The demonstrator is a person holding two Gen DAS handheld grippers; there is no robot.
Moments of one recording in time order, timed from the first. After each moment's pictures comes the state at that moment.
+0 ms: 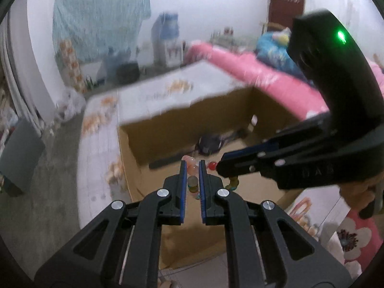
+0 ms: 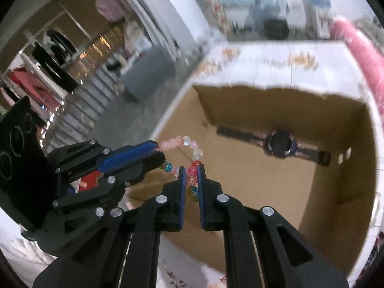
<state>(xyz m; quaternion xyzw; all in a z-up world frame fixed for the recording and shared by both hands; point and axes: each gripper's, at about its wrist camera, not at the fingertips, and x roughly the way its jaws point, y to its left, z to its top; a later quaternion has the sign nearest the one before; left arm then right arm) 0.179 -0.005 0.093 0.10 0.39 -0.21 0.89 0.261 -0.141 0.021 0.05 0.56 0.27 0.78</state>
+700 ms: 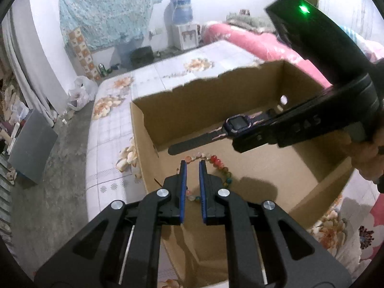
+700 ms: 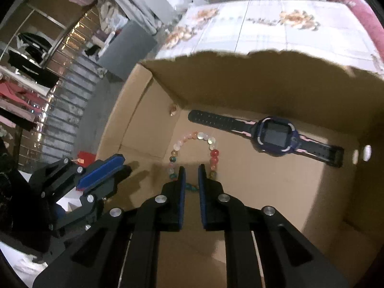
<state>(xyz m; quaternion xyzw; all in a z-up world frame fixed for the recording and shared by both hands) 0.188 0.006 0.071 0.12 0.40 -0.16 0.89 0.299 -0.144 -0.017 0.06 0.60 0.24 0.76</state>
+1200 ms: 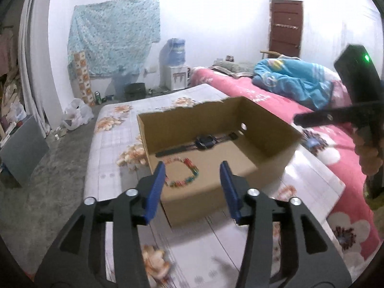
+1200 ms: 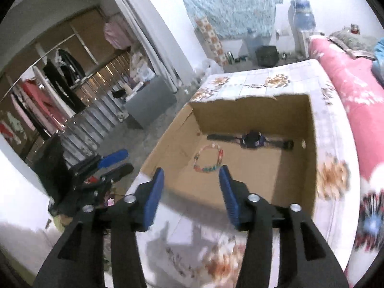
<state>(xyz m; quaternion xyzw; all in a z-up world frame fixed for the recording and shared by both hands) 0.056 0.038 0.103 0.06 0.29 -0.21 0.93 0.114 -0.225 0.068 0.08 0.42 0.26 0.87</state>
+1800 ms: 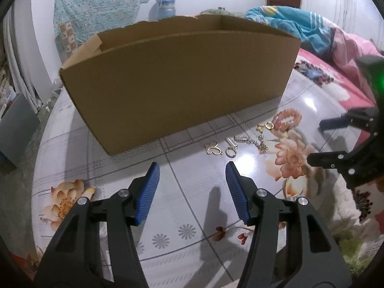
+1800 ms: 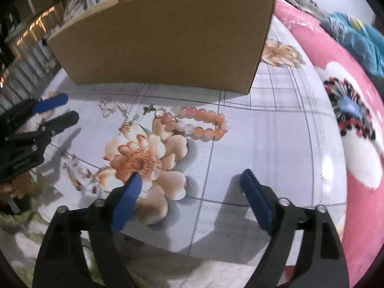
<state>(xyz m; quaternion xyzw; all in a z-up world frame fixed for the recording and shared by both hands) 0.040 -0.025 -0.025 0.09 0.40 -0.21 0.89 0.065 -0.228 -0.069 -0.10 0.55 0.05 0.83</state>
